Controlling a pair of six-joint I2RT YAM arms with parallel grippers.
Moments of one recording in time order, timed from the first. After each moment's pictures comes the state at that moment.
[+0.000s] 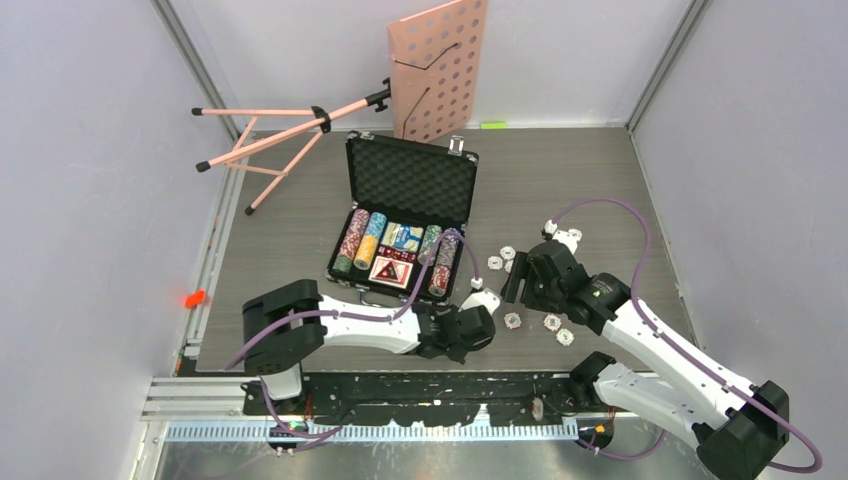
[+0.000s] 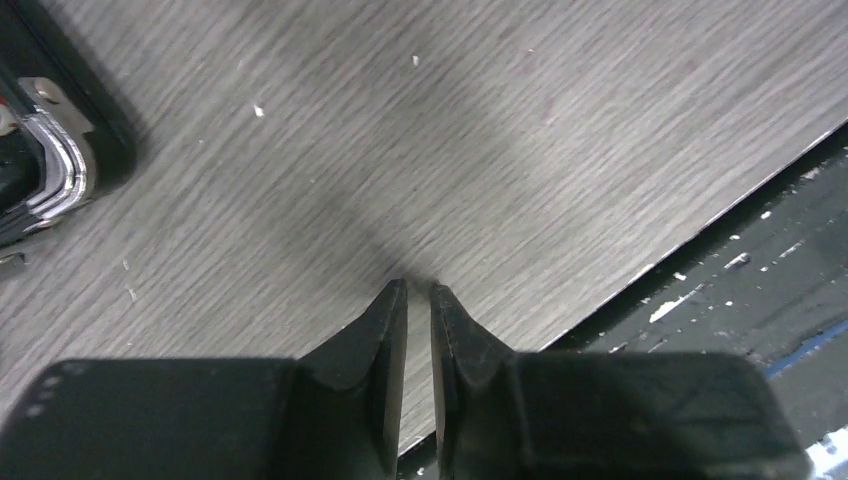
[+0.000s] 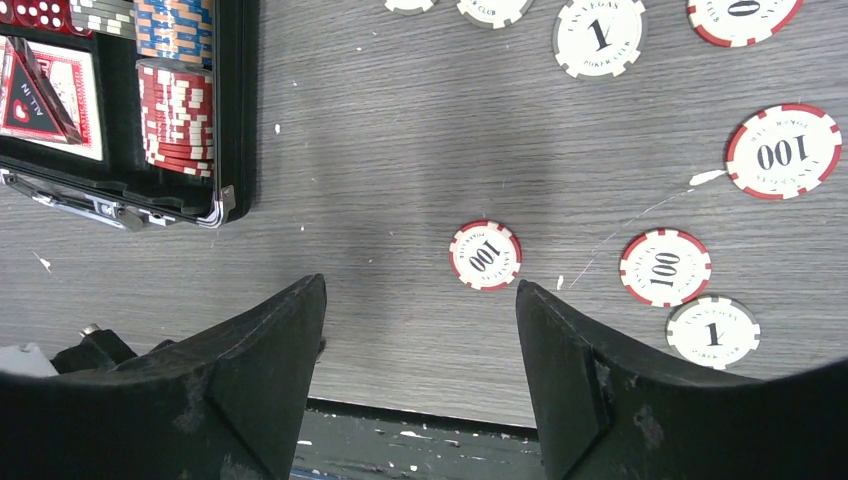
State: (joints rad) left arm -1.35 1.73 1.00 -0.32 -0.27 -0.56; right arm 0.63 0.86 0.68 -0.73 0.18 0.78
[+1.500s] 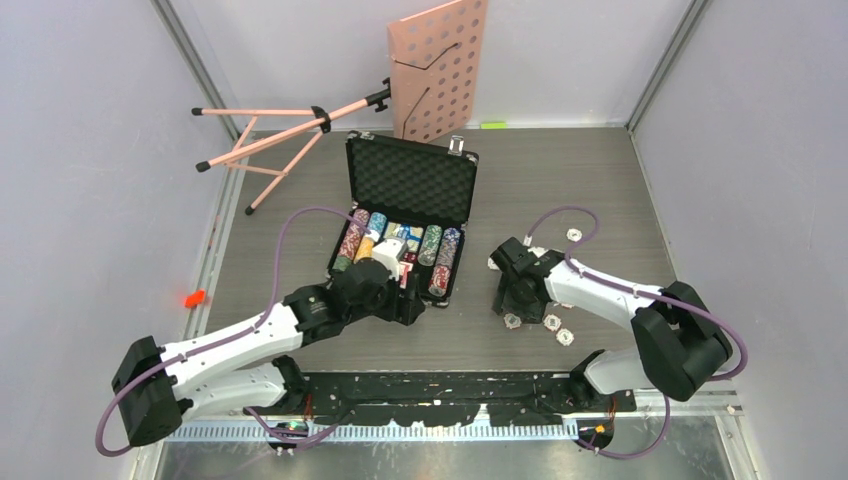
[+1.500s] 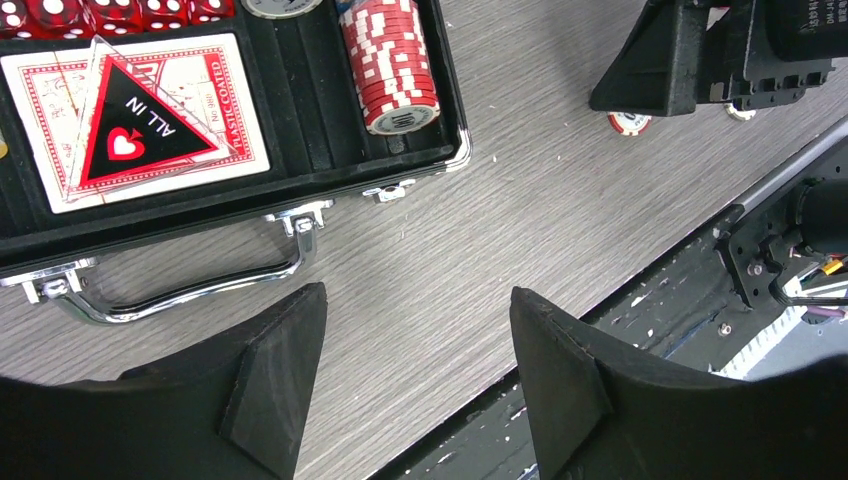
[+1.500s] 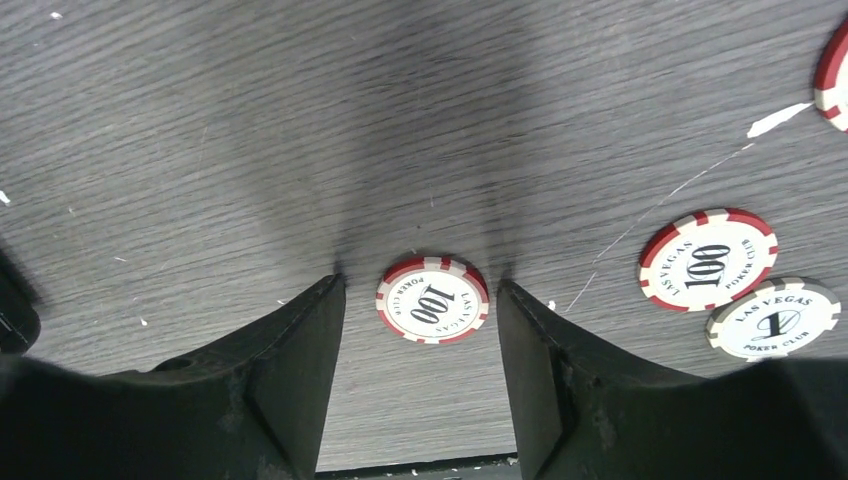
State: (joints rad) left arm -0.97 1.00 0.65 -0.30 -0.13 -0.55; right arm 0.63 1.37 0.69 -0.68 0.17 0.94
